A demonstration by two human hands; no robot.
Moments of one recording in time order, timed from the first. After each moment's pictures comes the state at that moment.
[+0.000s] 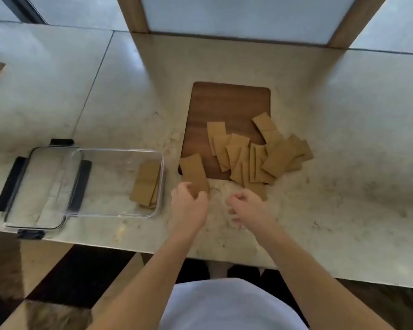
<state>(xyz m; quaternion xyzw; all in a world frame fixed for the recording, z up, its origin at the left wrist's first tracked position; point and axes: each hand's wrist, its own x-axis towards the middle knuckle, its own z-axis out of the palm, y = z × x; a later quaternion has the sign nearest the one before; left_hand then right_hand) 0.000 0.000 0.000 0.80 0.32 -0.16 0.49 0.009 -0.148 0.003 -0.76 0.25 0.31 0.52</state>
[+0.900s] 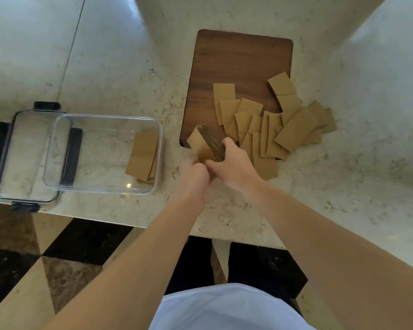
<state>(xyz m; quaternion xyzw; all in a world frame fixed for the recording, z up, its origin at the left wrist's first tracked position) 0.033 -0.008 -0.017 0.54 0.47 -0.21 0.67 0.067 -0.108 -0.023 -0.87 0.07 0.28 0.40</state>
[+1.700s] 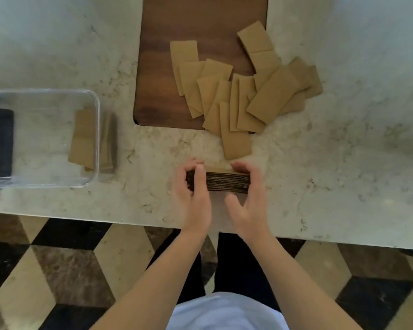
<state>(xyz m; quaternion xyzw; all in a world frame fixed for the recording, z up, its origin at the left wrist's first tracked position) -0.045 -0.096 -0.073 0.72 0.29 0.04 0.62 -0.054 -0.205 -0.071 -0.81 0.09 0.05 0.57</state>
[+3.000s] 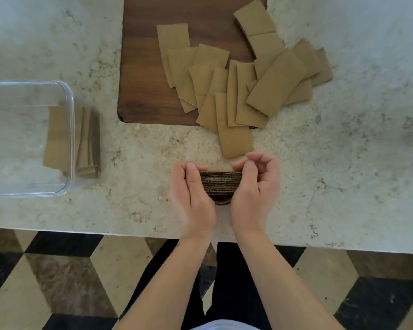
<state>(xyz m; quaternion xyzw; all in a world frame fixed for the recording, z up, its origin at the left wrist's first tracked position) -0.037 -0.103 -0.101 0.74 0.24 0.13 0.62 -0.024 -0.179 -0.084 -0.69 0.30 -0.10 0.65</state>
